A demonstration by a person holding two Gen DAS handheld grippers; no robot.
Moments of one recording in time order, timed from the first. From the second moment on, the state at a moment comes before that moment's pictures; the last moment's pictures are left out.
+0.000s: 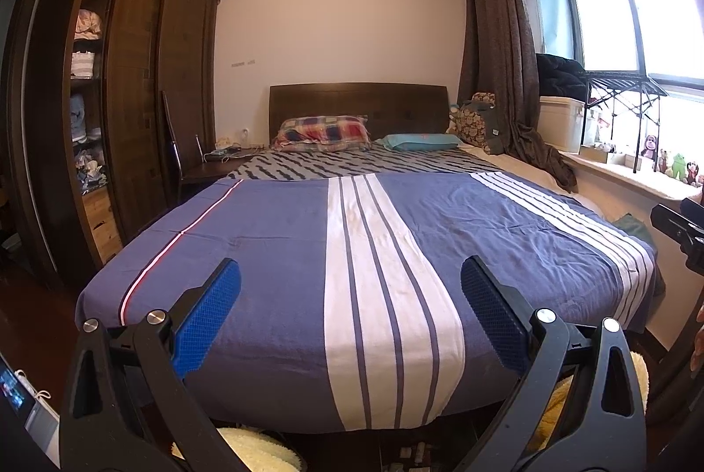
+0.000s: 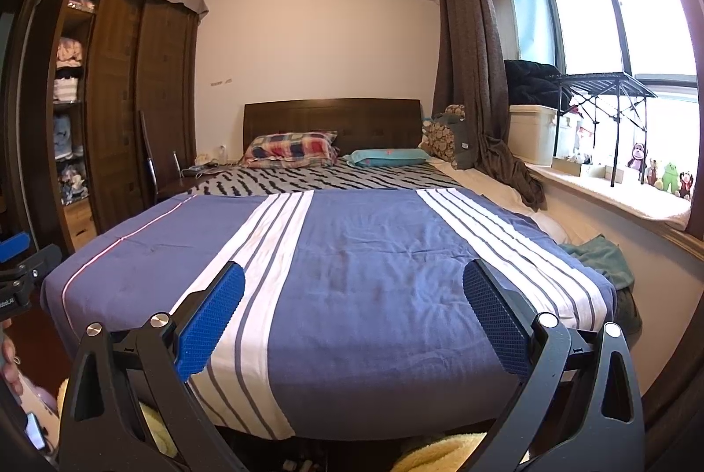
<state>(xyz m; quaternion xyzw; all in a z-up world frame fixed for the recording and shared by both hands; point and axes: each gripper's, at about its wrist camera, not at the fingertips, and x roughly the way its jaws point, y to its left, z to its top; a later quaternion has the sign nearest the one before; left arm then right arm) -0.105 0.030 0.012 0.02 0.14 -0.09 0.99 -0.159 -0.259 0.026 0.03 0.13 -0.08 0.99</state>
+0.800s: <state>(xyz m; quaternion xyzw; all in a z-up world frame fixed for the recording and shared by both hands) -0.107 0.029 0.011 0.02 0.14 -0.10 0.99 -0.157 -0.255 0.023 0.03 0.14 -0.08 0.99</state>
